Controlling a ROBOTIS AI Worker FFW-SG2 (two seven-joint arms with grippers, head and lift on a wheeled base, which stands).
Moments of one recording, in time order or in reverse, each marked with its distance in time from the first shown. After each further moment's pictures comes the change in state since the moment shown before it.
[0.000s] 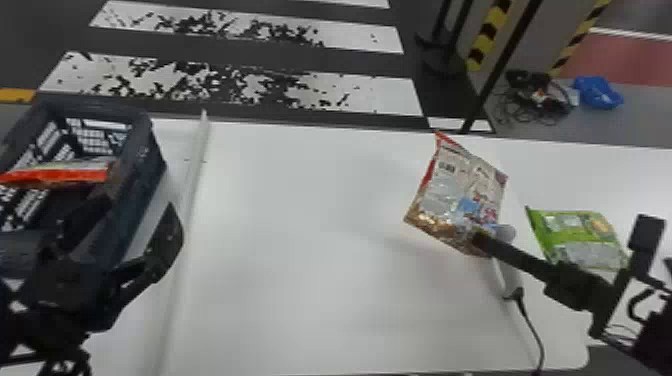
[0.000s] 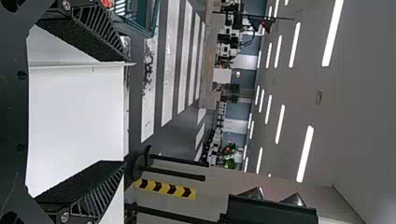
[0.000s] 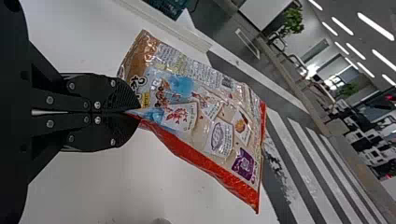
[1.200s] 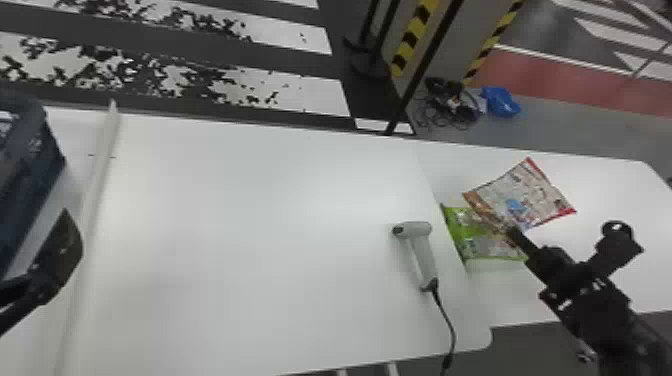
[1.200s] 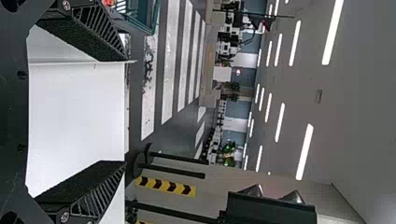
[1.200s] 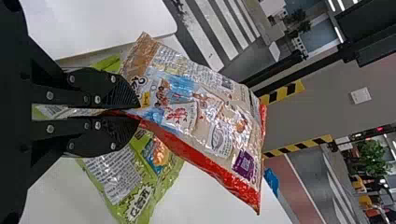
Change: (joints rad) left arm 0.033 0.000 -0.002 -0.020 0.004 -0.012 -0.006; right arm -0.207 -0.138 -0.130 0.610 -0.100 -0.468 -0.523
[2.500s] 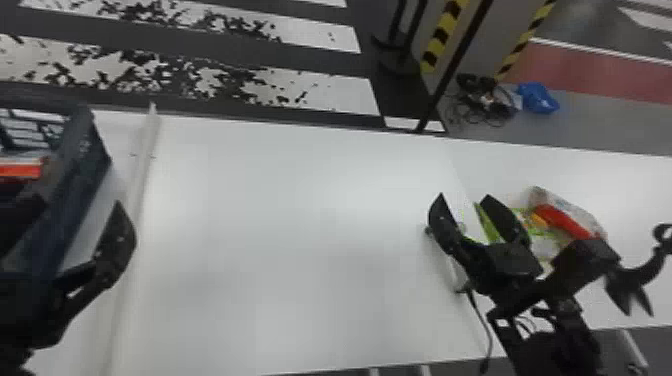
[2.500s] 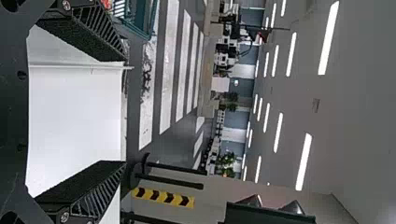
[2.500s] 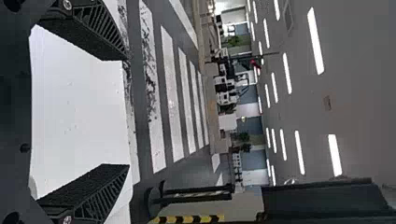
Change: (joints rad) left arm 0.023 0.000 -0.058 -0.037 -0.039 0.002 0.114; right arm 0.486 0.297 0.407 -0.788 0.275 -0.447 -0.029
